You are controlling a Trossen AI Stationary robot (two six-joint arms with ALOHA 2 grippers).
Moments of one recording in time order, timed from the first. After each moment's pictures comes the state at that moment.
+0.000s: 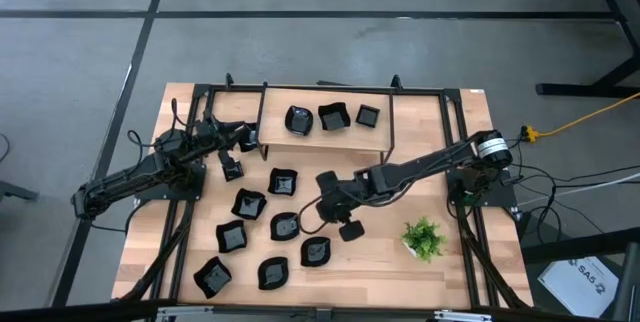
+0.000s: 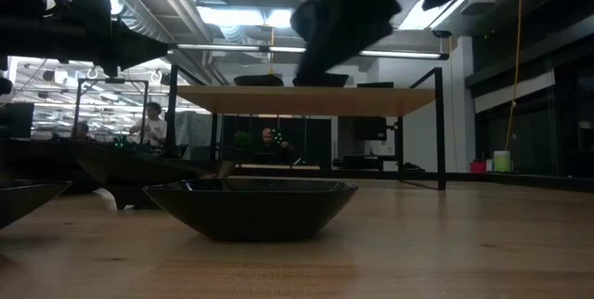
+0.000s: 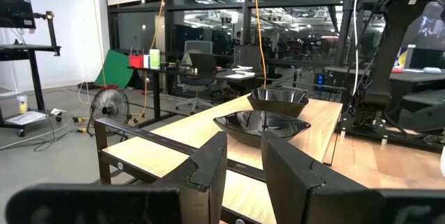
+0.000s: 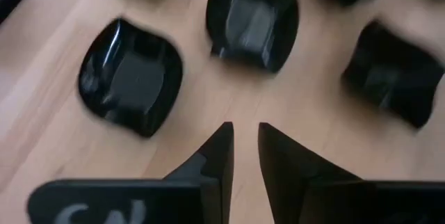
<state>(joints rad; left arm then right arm) 0.46 0.00 0.01 0.12 -0.06 -0.05 0.23 1.82 1.37 -0.44 0.00 -0.27</state>
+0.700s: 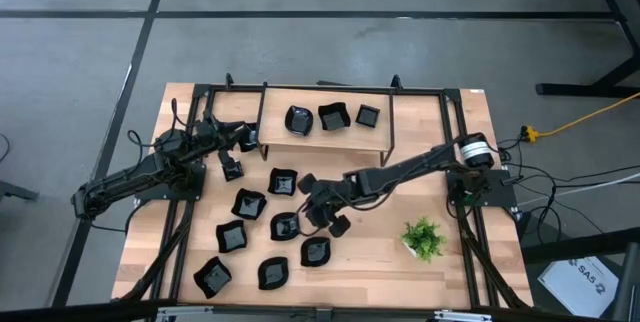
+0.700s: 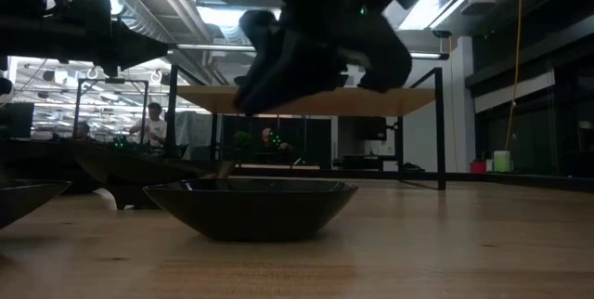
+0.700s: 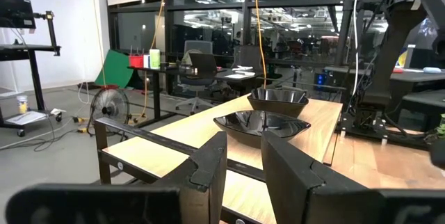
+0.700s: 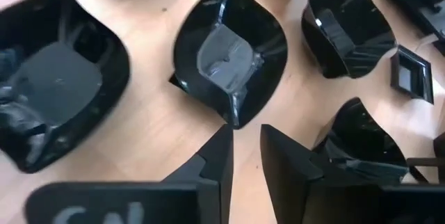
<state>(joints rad) 0.46 0.00 0.01 0.12 -0.06 -0.05 0.19 1.95 1.36 -0.17 0.00 -0.64</state>
